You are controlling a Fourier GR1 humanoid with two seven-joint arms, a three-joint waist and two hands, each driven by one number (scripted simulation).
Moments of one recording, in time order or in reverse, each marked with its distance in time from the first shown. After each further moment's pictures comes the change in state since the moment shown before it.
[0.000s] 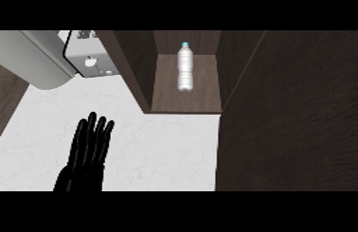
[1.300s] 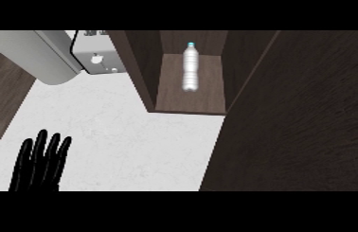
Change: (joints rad) left arm 0.230 0.168 0.177 -0.094 0.138 -0.211 -0.092; right arm -0.575 0.050 0.276 -0.001 0.236 -0.134 0.394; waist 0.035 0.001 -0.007
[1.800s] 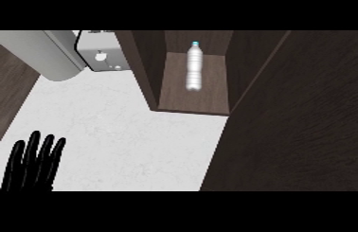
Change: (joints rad) left arm 0.021 0.025 0.033 -0.003 0.026 -0.053 -0.015; right arm -0.064 -0.028 -0.002 0.001 -0.010 0.010 0.014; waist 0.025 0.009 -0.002
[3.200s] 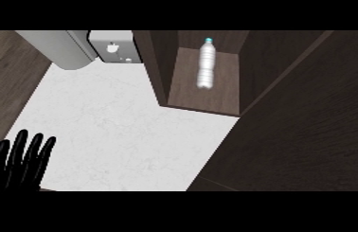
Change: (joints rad) left arm 0.011 0.059 0.064 -0.010 0.048 -0.109 -0.007; right arm 0.071 0.045 -0.069 0.129 -0.476 -0.025 0.047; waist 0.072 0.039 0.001
